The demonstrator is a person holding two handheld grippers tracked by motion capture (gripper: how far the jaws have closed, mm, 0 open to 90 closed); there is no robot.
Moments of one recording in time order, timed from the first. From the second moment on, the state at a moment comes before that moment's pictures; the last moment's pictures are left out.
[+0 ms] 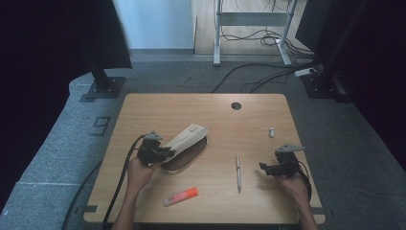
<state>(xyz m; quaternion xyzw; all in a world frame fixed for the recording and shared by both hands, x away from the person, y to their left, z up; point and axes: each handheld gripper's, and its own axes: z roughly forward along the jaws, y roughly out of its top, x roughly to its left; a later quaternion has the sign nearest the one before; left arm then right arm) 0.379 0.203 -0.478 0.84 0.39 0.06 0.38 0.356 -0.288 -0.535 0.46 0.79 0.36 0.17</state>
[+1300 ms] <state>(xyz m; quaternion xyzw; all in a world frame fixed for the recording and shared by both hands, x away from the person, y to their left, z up) 0.377 0.204 -0.479 0.84 0.39 0.06 0.38 0.439 -0.302 -0.524 0.51 0.77 0.33 0.21</state>
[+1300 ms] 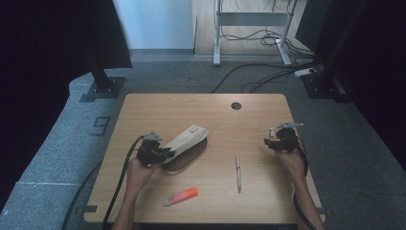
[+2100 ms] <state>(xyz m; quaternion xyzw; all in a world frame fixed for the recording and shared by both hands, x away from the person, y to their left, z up) 0.377 0.205 -0.479 0.84 0.38 0.06 0.38 0.475 -0.308 -0.539 0.53 0.76 0.31 0.20</state>
